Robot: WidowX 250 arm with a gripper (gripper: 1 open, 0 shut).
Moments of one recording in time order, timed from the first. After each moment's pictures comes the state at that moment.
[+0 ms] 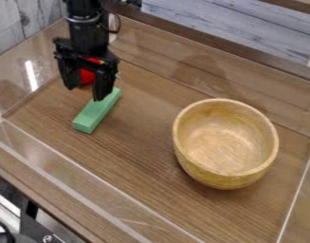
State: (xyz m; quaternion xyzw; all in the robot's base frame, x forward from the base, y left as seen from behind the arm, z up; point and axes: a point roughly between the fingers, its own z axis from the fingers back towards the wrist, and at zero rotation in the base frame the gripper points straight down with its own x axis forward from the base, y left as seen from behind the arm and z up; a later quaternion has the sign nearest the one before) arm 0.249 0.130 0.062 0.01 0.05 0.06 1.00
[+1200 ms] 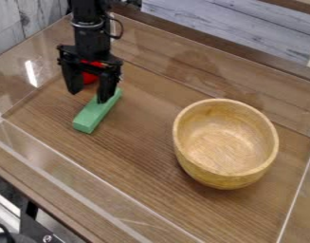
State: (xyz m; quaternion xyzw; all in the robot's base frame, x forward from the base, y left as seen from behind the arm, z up) arm 0.258 0.136 0.047 0.00 0.08 0.09 0.99
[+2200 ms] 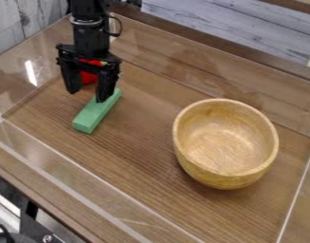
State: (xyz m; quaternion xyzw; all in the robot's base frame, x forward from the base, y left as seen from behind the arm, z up) arm 0.255 0.136 0.049 -0.02 0.10 0.09 0.99
